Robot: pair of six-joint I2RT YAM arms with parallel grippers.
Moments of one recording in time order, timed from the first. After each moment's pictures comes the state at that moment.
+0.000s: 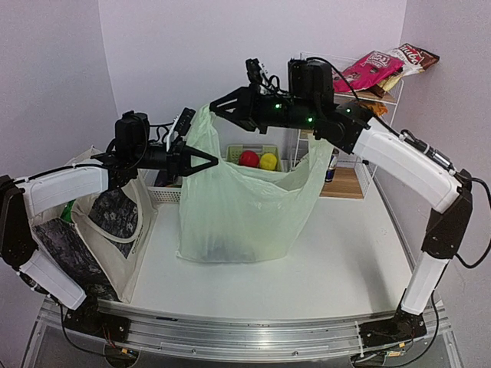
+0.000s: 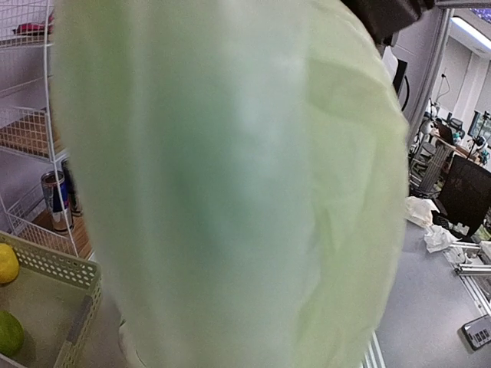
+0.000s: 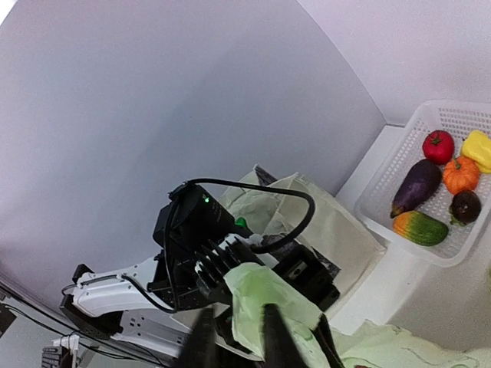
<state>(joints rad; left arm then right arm) -0.54 1.47 1.15 0.24 1.08 -0.07 0.90 1.81 1.97 -0.26 -0.31 0.75</state>
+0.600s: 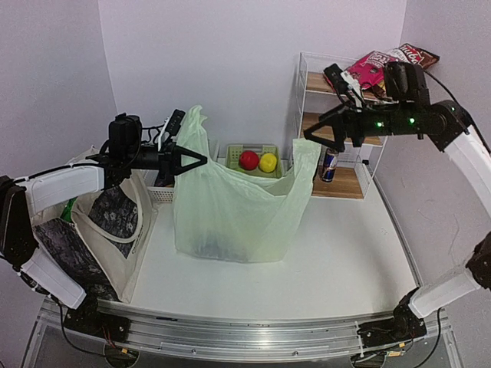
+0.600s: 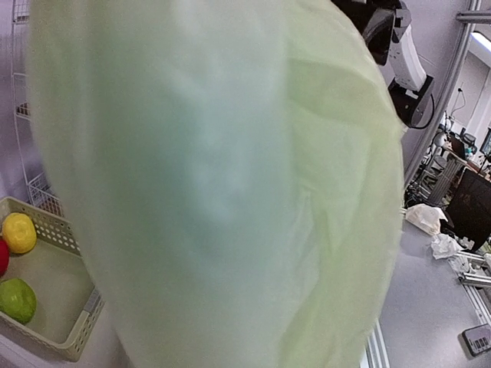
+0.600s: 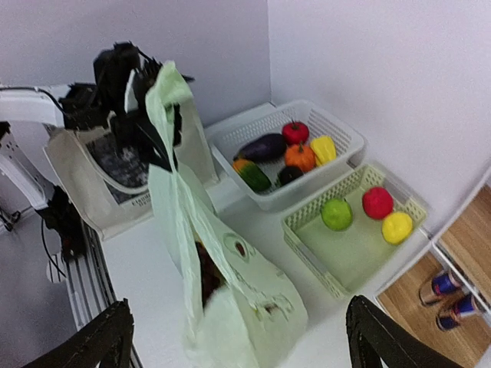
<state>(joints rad) -0.44 1.48 1.12 0.22 1.11 -0.09 0.62 1.42 1.84 -0.86 -0.42 -0.11</state>
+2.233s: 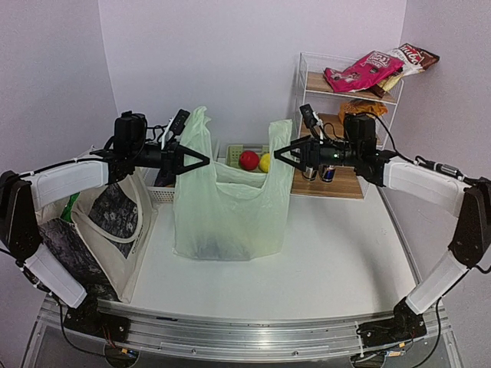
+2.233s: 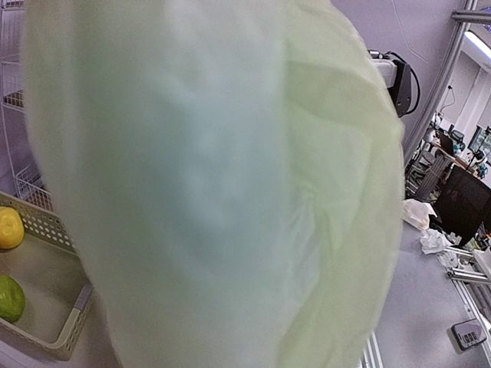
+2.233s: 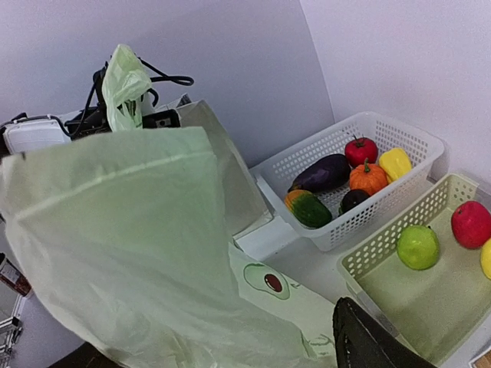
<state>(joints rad) -0.43 1.53 1.18 0.15 1.15 -0.06 0.47 1.58 1.26 0.09 -0.82 0.20</state>
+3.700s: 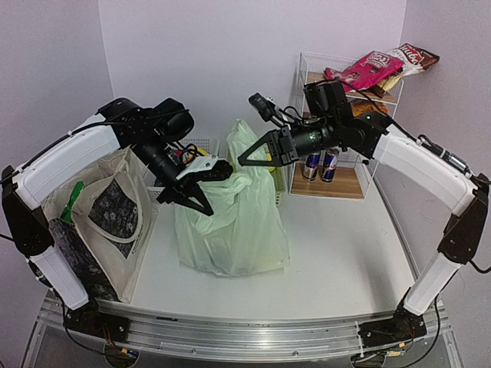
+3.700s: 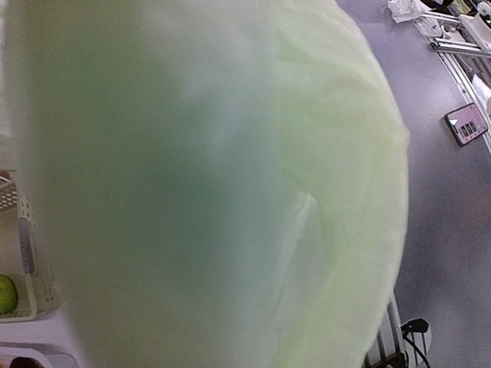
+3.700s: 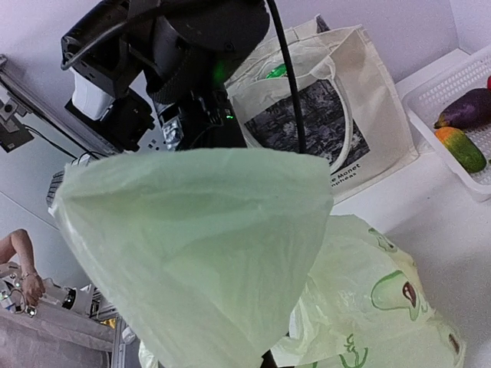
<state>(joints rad) -0.82 1.64 1.82 -1.32 0.67 0.94 0.77 1.68 1.78 -0.58 -0.88 0.27</state>
